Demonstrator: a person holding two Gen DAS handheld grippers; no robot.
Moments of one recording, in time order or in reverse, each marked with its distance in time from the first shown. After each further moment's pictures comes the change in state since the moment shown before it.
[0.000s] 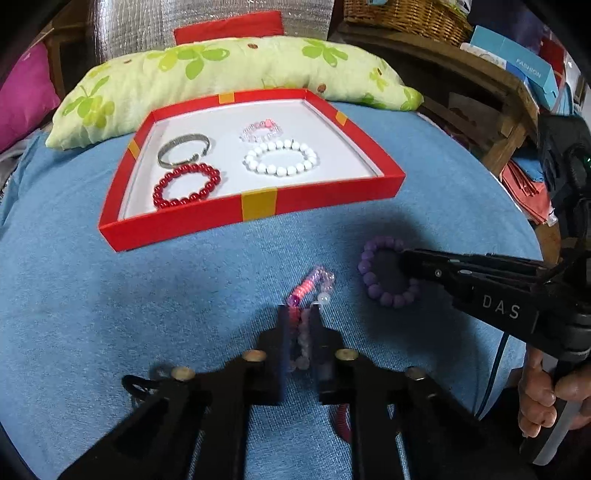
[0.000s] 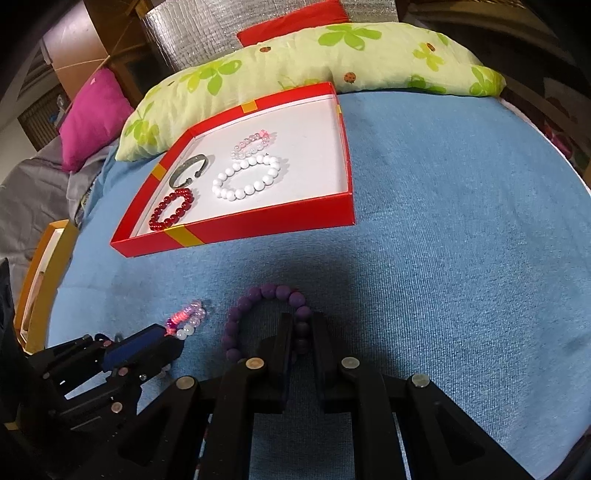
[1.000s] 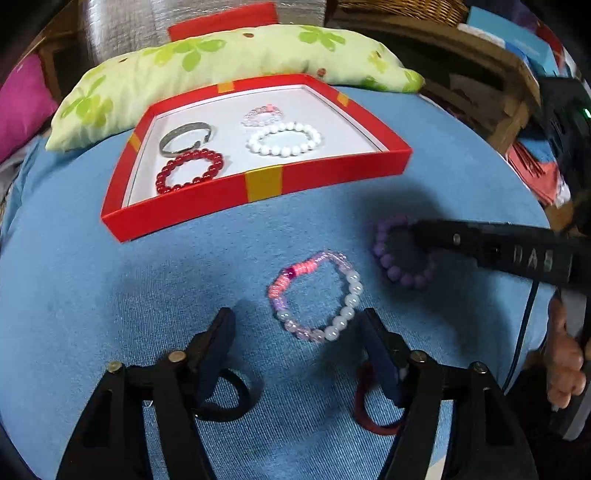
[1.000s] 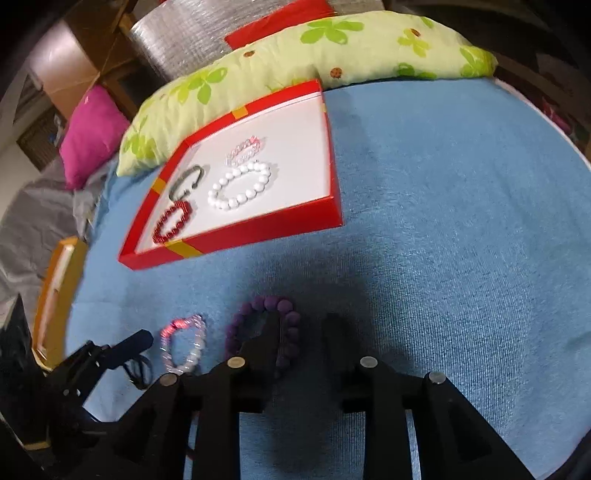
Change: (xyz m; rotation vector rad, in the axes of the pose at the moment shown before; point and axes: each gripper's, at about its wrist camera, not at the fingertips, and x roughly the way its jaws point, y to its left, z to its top) left arm 0.008 0.000 -0.008 0.038 0.038 0.045; right arm -0.003 -0.011 0.004 0.041 0.022 0.031
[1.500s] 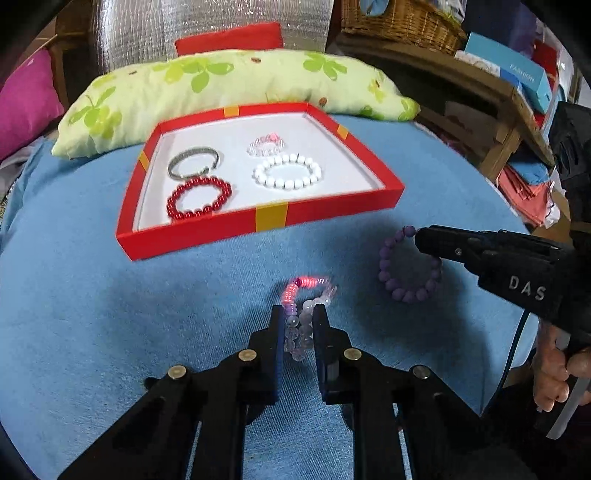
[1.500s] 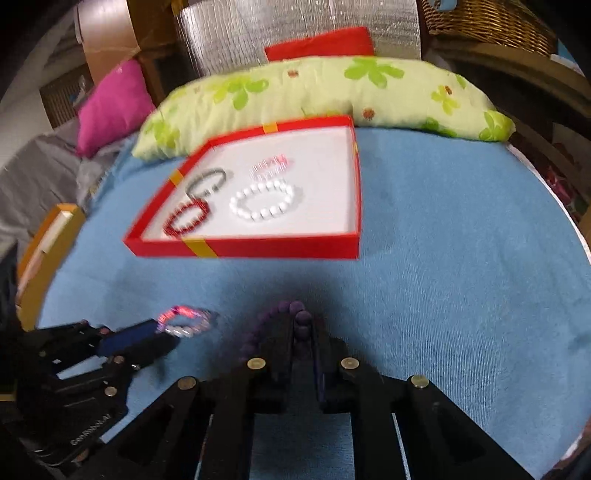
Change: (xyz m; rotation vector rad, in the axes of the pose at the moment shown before) left arm -0.023 0.008 0.008 -0.024 -0.083 -0.050; right arm -0.023 0.023 0.000 -0.164 -0.119 -0.040
